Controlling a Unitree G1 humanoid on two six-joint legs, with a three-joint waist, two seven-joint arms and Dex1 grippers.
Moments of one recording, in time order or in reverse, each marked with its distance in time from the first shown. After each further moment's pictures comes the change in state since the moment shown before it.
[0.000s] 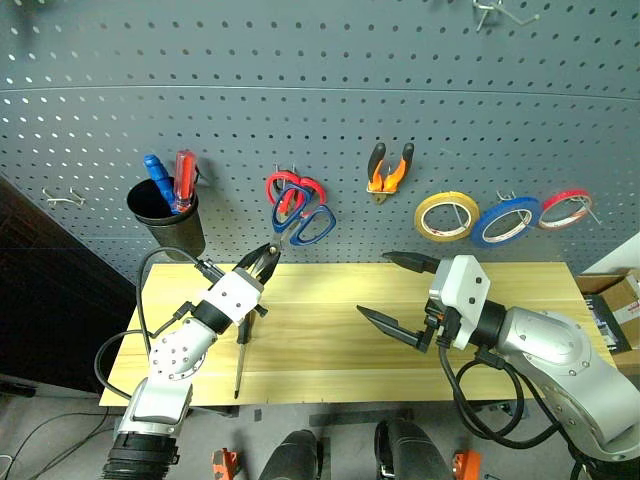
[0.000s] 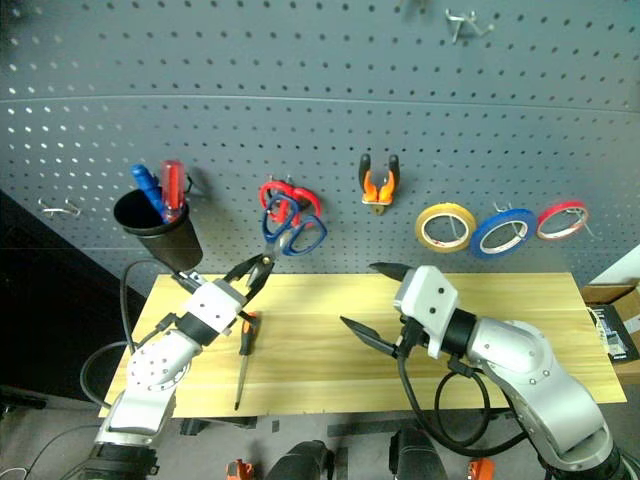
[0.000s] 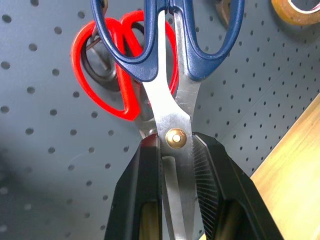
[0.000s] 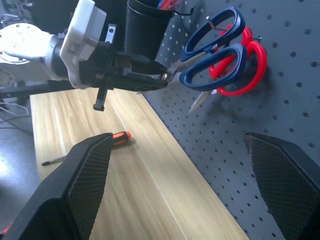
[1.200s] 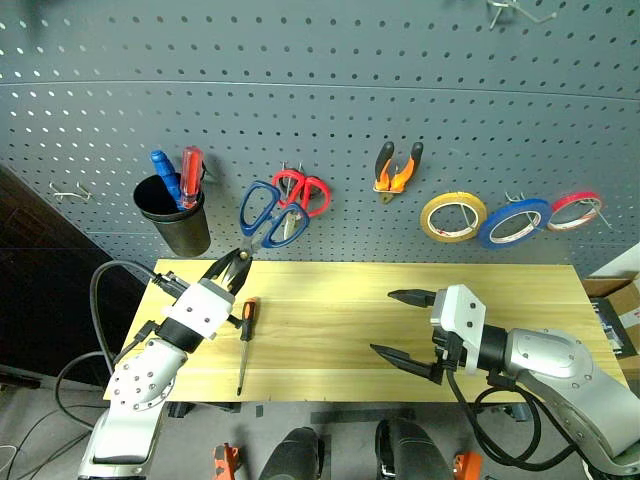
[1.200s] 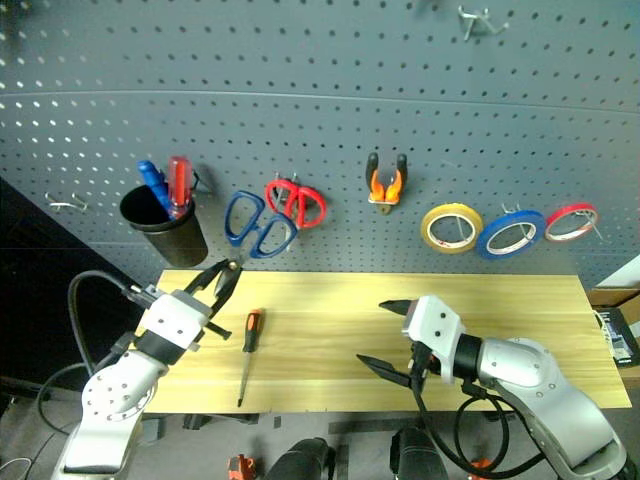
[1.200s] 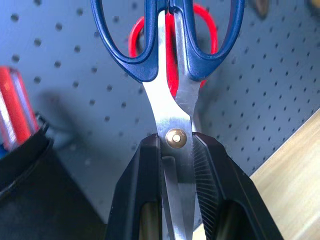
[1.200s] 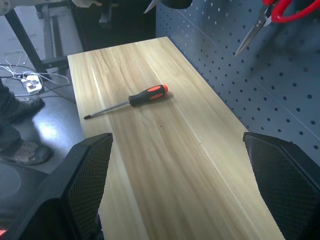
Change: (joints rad) left arm 0.185 0.046 0.099 -0.222 -0.060 0.081 0.022; right arm 0.124 -0.094 0.012 0.057 0.018 -0.016 0.113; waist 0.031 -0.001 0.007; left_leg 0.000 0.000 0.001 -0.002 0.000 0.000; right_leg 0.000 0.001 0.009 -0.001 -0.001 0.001
